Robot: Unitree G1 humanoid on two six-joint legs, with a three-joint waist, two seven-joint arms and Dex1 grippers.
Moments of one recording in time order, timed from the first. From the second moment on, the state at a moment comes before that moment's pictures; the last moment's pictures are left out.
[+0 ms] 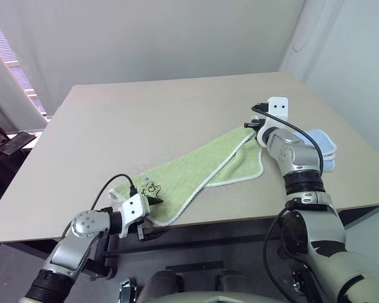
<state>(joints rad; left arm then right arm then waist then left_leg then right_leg) 0.01 0.59 -0.18 -0.01 -0.15 -0.03 -1.01 -0.84 -0.28 -0.21 0.59 0.18 0.56 0.10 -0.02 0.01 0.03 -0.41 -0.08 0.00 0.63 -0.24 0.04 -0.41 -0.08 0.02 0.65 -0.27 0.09</state>
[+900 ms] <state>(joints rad) 0.02 0.72 -0.03 -0.22 -0.51 0.39 -1.09 -0.75 -0.36 -0.12 0.59 0.10 0.59 0.17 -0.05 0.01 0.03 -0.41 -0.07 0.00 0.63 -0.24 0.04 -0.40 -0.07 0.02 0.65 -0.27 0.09</state>
